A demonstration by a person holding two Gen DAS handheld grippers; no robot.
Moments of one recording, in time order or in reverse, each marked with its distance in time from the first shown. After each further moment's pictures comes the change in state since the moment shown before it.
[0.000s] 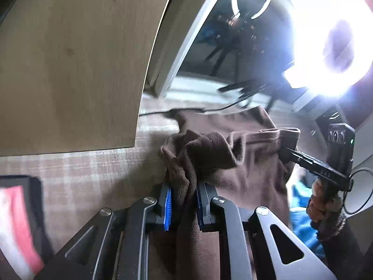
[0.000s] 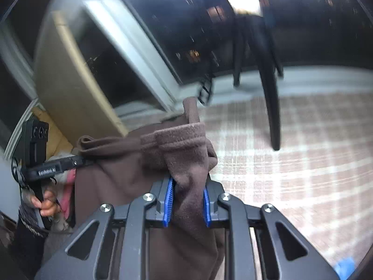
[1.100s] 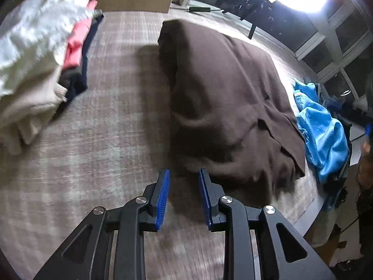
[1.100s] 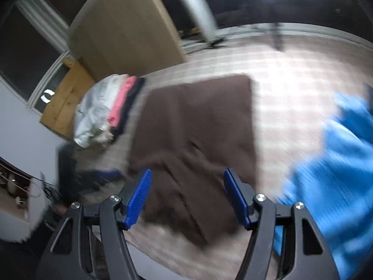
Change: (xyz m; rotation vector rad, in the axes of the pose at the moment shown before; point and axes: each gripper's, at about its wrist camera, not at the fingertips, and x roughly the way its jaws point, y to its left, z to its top) left arm -0.072 0.005 -0.291 -0.049 0.169 0.112; right arm -0.103 0.144 -0.175 0.018 0.210 0.053
